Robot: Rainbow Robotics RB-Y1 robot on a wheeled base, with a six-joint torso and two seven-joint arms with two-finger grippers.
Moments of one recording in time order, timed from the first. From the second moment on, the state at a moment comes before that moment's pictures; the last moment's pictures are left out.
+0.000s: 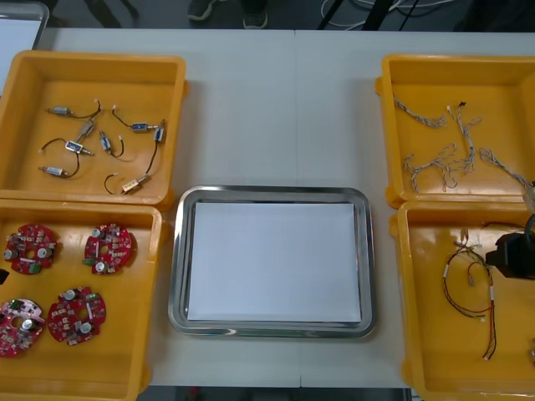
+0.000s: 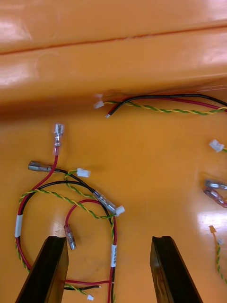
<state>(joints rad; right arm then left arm) 0.08 -0.82 -0.13 -2.02 -0.78 1.41 1.25 0.28 1.14 0.25 -1.99 1.14 1.27 -1.78</state>
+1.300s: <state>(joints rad) 0.20 -0.77 -0.12 -2.00 -0.71 1.29 1.25 0.28 1.26 -0.09 -1.87 1.14 0.92 -1.78</state>
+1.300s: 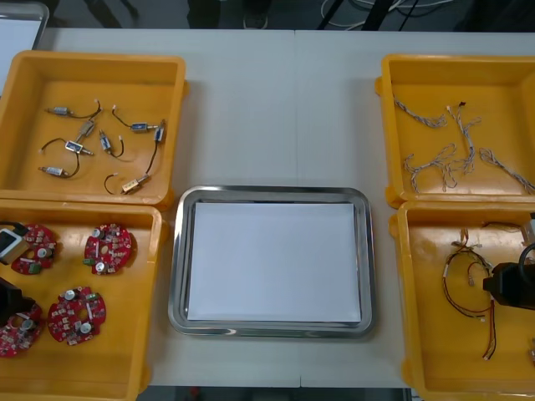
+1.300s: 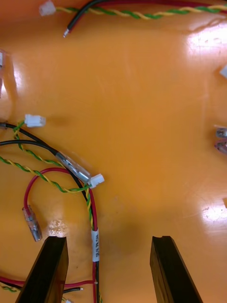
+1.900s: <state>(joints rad) 0.23 -0.73 -0.08 -2.00 -0.65 1.24 1.25 0.30 1.26 -0.10 -1.86 1.14 0.90 -1.78</state>
